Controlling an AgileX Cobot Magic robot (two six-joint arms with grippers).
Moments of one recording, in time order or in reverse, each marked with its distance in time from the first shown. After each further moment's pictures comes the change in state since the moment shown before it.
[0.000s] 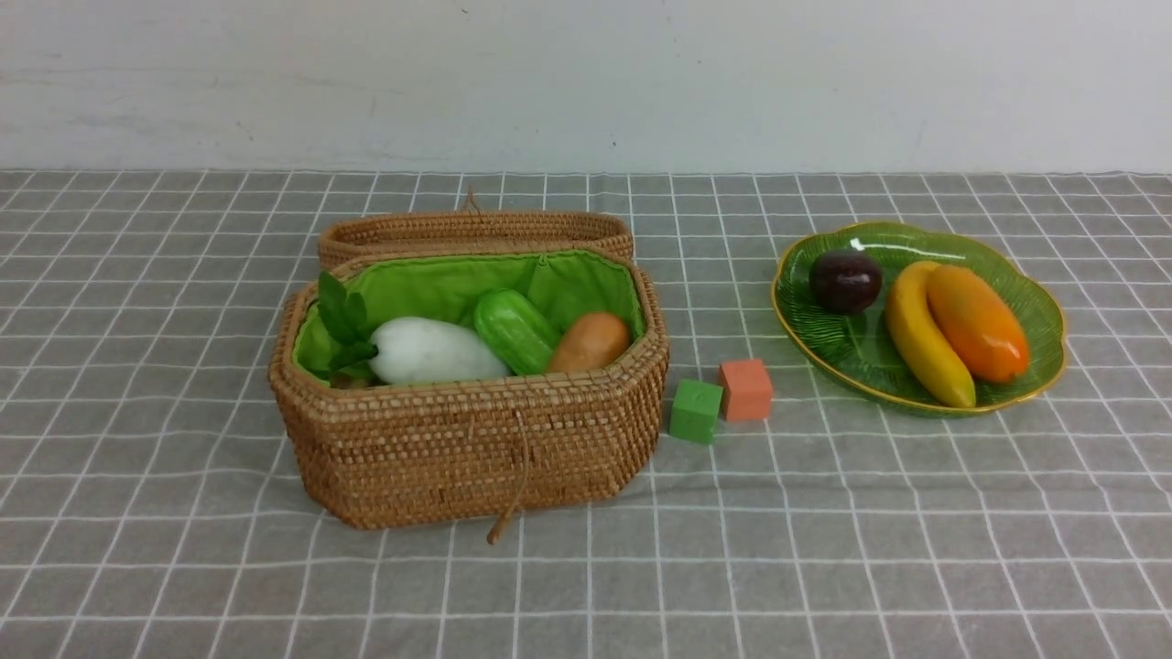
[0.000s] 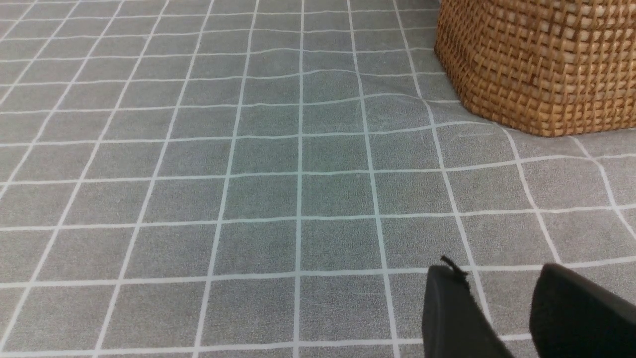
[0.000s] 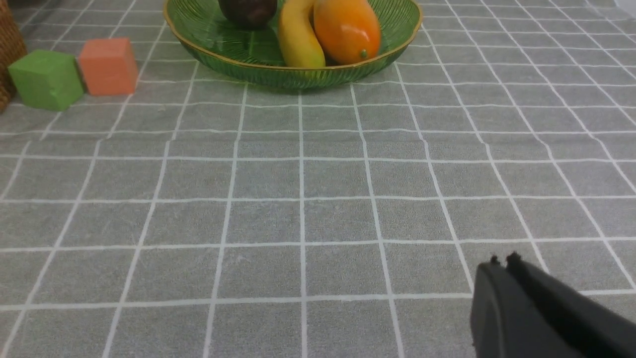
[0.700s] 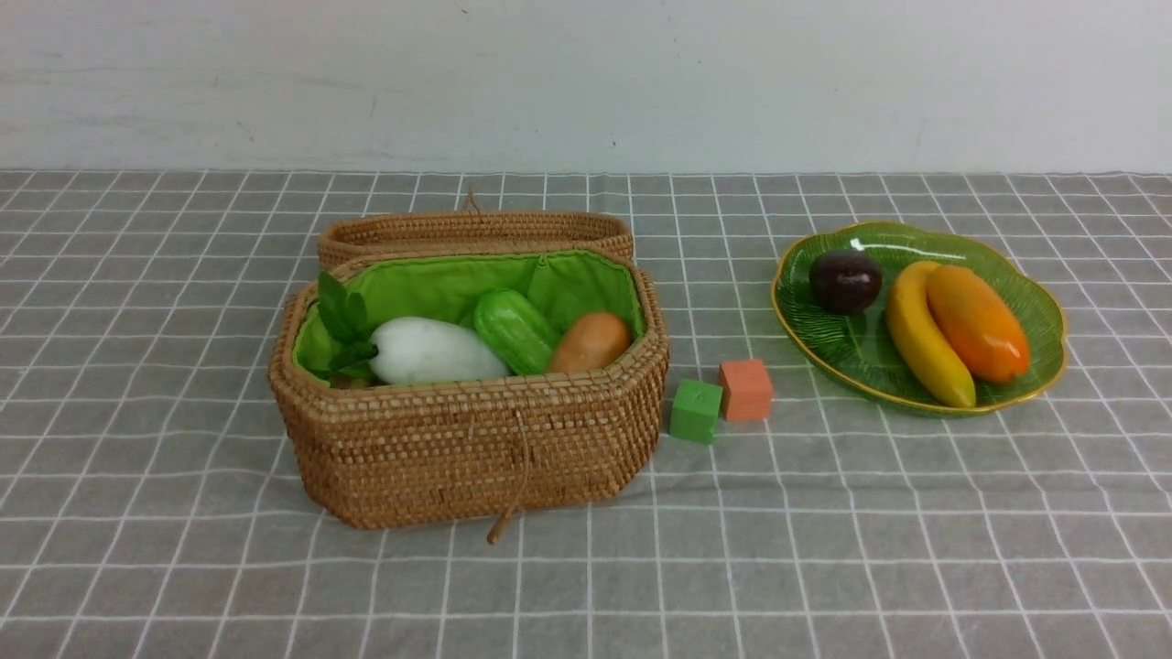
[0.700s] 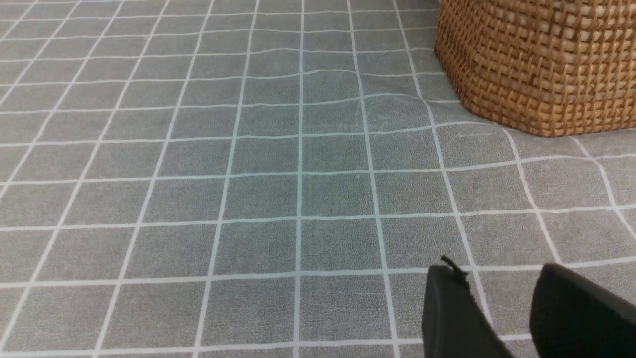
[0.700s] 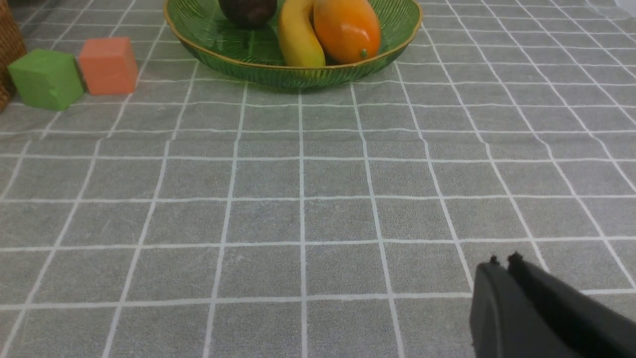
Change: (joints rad) right arm 0.000 0.000 0.000 0.000 0.002 0.000; left arm 0.000 0.000 0.000 0.000 0.000 0.000
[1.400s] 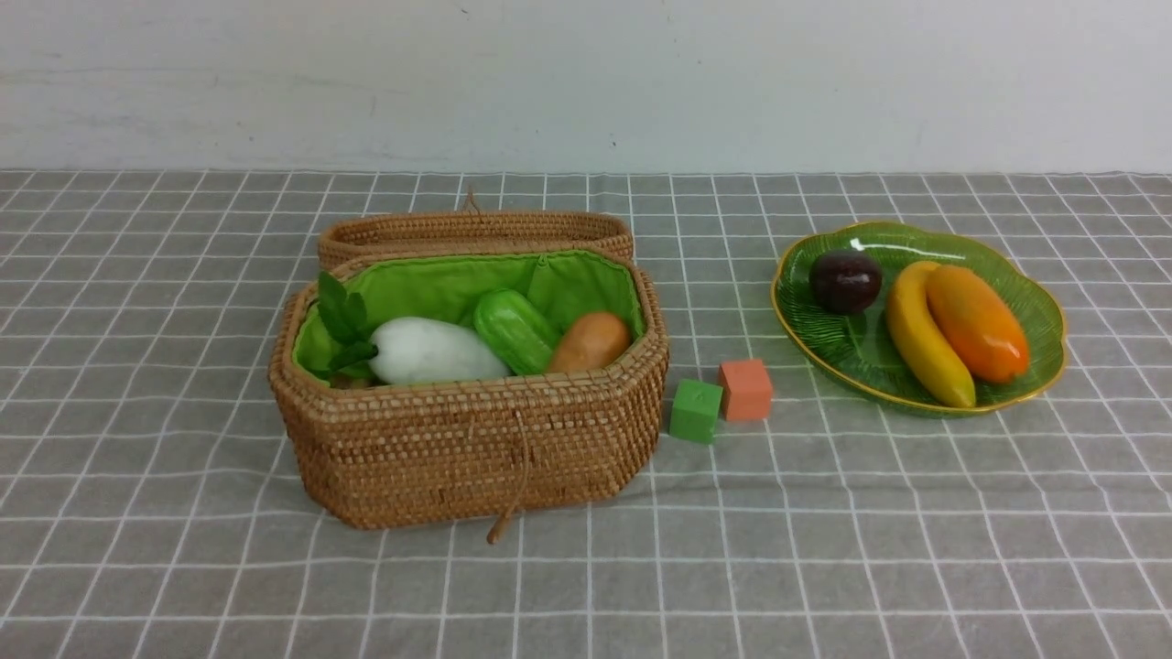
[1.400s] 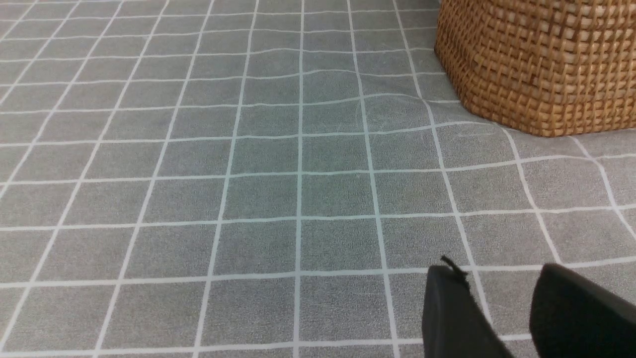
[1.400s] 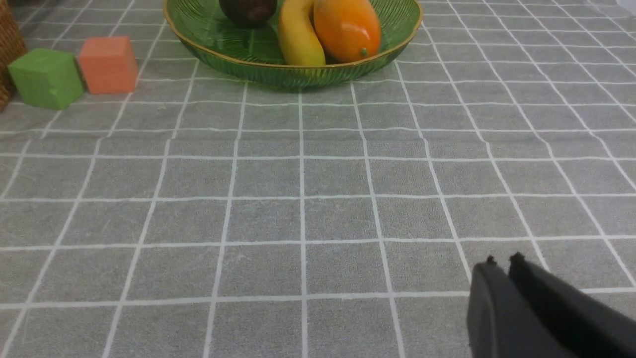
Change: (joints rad) right arm 0.000 0.000 -0.001 0.002 0.003 0.000; left arm 0.000 0.000 0.000 0.000 0.000 0.000
